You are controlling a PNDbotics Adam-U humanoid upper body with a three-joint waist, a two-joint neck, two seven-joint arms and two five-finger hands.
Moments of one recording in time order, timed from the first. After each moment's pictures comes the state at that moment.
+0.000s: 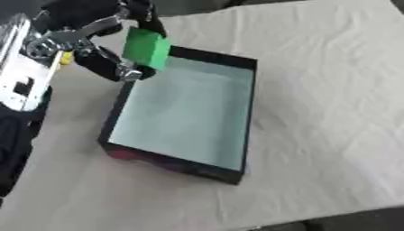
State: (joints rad) left arm -0.93 0.29 -0.23 -1.39 -0.72 -0.58 -0.54; right arm -0.21 -0.80 -0.07 -1.86 -0.46 -0.07 -0.29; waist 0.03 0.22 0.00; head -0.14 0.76
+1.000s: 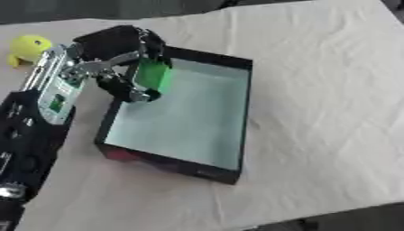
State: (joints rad) left arm -0.92 0.21 -0.24 -1.22 -0.89 -0.69 -0.43; right arm -0.25 -0.90 -0.04 -1.88 -0.50 -0.09 -0.29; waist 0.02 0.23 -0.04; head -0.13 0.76
